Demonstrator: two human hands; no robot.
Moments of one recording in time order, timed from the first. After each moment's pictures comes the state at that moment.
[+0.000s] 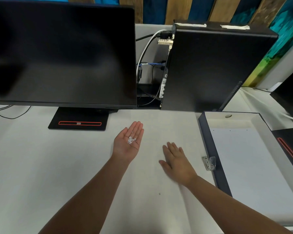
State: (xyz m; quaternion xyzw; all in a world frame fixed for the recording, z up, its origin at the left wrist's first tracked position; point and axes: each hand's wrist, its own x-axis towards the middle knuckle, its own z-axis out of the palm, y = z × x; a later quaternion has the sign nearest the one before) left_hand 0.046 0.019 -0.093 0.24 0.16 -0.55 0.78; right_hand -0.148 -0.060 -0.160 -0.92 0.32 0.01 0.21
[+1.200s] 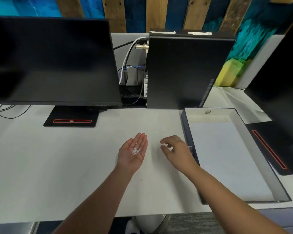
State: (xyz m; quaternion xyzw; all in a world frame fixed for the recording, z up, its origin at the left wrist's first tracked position) left_hand -0.057 0.039 -0.087 0.26 0.17 -0.57 0.76; right_hand -0.202 -0.049 -0.062 -0.83 0.39 -0.17 0.37
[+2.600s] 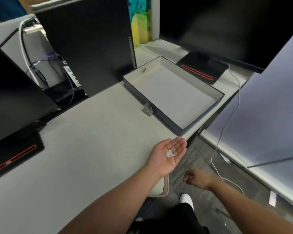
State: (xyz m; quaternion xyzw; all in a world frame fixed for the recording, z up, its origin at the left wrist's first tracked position) left_hand -0.191 0.082 -0.113 0.33 0.06 -0.88 0.35; right_hand -0.359 0.128 -0.192 -0.61 0.62 0.13 0.47
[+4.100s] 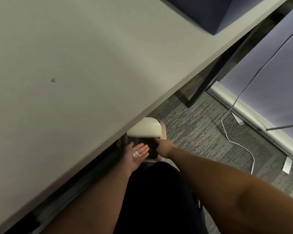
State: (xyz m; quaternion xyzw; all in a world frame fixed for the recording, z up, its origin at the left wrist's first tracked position) left_hand -0.140 0.133 -0.503 0.57 0.15 -0.74 0.32; right_hand -0.280 0.113 -0.489 -0.58 0.64 0.13 0.49
